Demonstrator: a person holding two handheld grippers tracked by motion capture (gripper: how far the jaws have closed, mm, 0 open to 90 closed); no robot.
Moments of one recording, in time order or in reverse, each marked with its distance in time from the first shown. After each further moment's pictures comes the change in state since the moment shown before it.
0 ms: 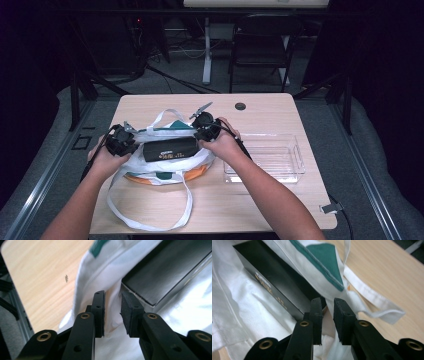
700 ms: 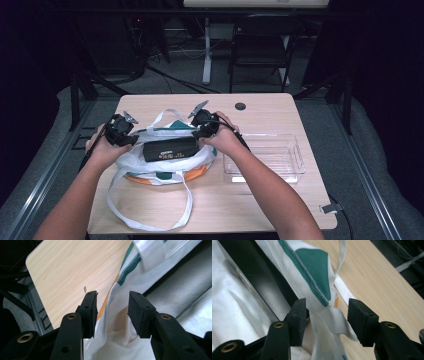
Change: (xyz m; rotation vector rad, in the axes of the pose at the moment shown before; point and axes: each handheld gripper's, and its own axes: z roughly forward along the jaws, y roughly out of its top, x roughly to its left) left arm 0.015 0.020 -0.002 0.026 0.057 0.021; right arm -0.016 0.005 0.022 -0.010 -0.027 -0.151
